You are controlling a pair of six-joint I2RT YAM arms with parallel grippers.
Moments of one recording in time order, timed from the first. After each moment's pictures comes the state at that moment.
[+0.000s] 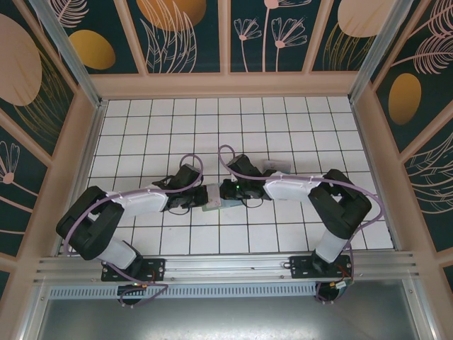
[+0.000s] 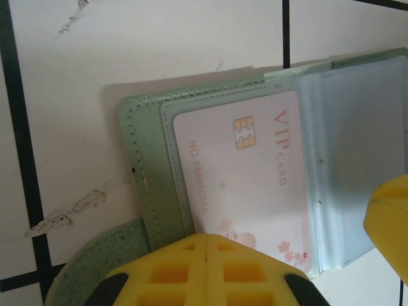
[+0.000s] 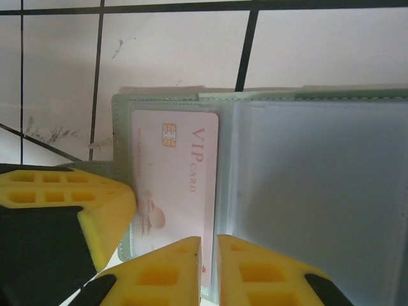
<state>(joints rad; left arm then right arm) -0.67 1.53 0.64 -0.13 0.16 -0.75 0.84 1.71 0.90 -0.14 -0.24 0.73</state>
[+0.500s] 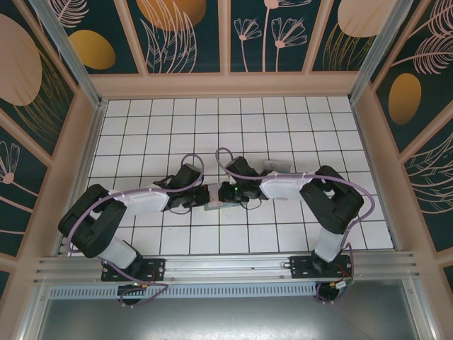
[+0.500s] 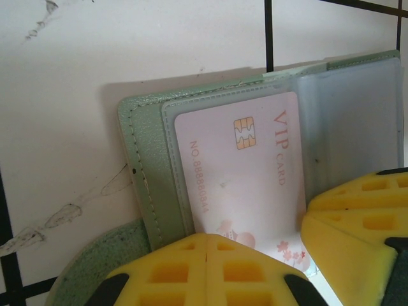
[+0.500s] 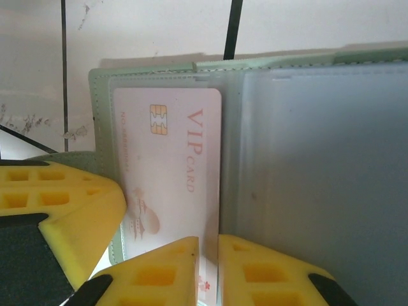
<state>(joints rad) -0.67 1.54 0.64 -0.09 0.19 -0.76 0.84 1.77 0.91 -0.13 -0.28 0.76</state>
